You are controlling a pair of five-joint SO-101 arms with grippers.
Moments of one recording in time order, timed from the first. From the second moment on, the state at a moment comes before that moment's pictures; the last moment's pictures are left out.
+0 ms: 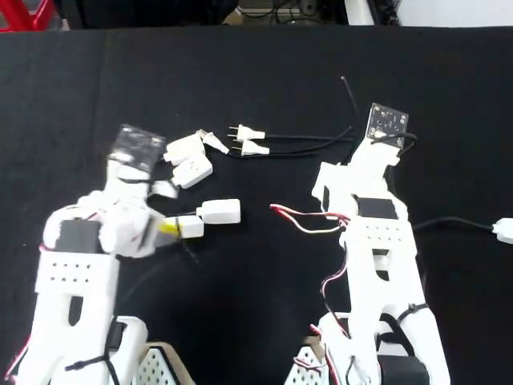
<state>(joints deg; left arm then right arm) -1.8 -52.1 51.7 69.0 -19.8 3.1 -31.8 56.4 37.1 -16.3</state>
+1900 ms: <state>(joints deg) 12.3 -52.3 54.5 66.9 -42.3 3.1 -31.8 56.4 37.1 -16.3</state>
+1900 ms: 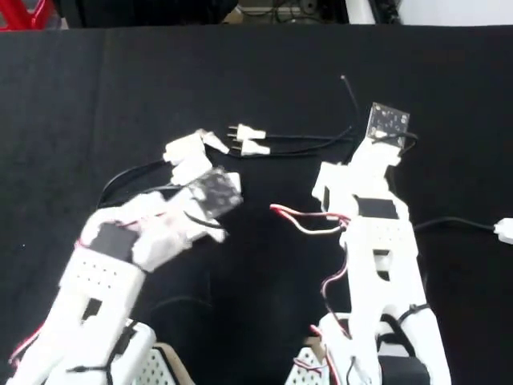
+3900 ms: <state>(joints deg) 33.1 -6.5 35.1 52.7 -21.0 9.8 -42.7 56.4 46.6 -9.3</state>
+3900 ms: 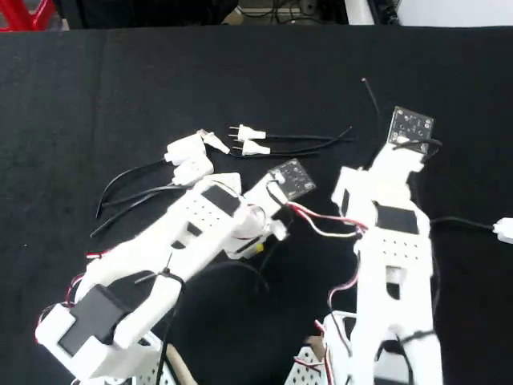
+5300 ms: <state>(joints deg) -1.7 -71.4 70.5 62.5 -13.2 -15.5 -58.9 65.9 56.0 0.0</state>
